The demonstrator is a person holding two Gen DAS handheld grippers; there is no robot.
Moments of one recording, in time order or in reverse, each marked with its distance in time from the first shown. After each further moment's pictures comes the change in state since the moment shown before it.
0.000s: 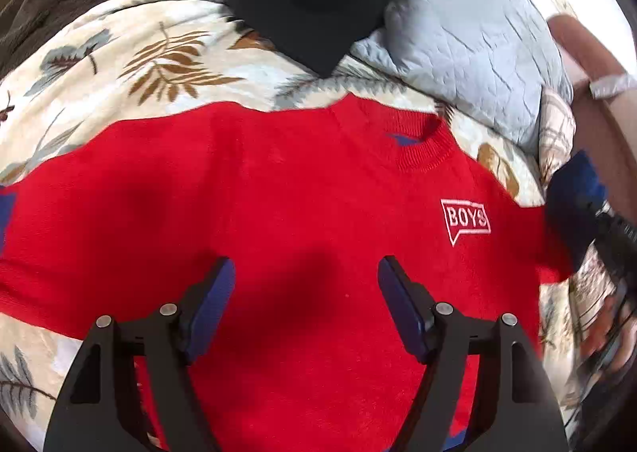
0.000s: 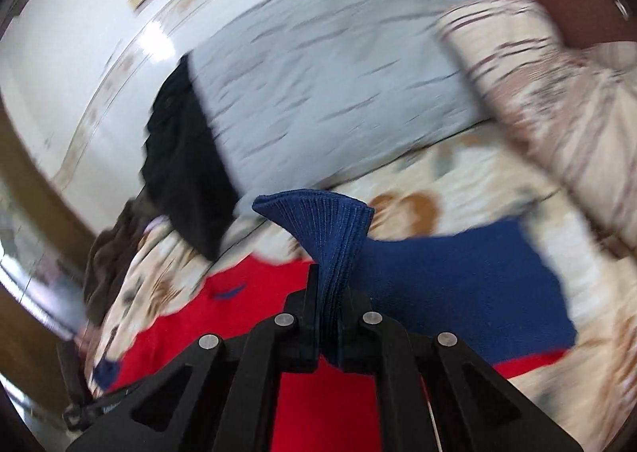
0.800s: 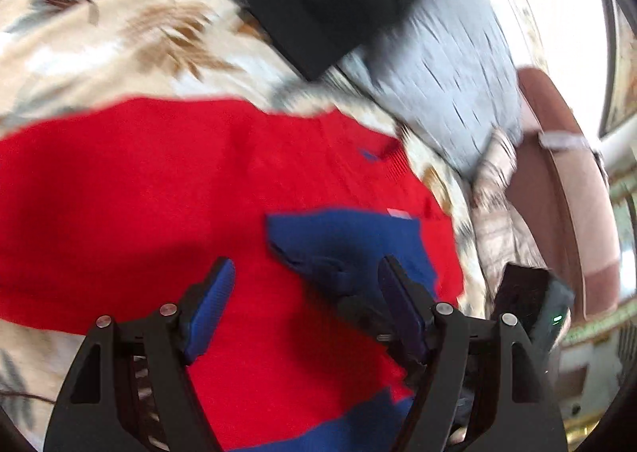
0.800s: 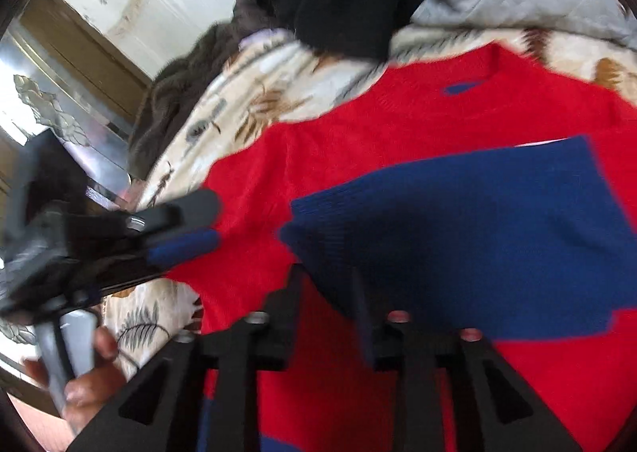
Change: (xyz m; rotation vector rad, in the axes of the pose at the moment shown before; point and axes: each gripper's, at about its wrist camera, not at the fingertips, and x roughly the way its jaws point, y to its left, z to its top) left arm -0.016 0.045 0.017 -0.134 0.107 -0.318; right arm 0.067 0.134 -0.121 -0.160 0.341 0.171
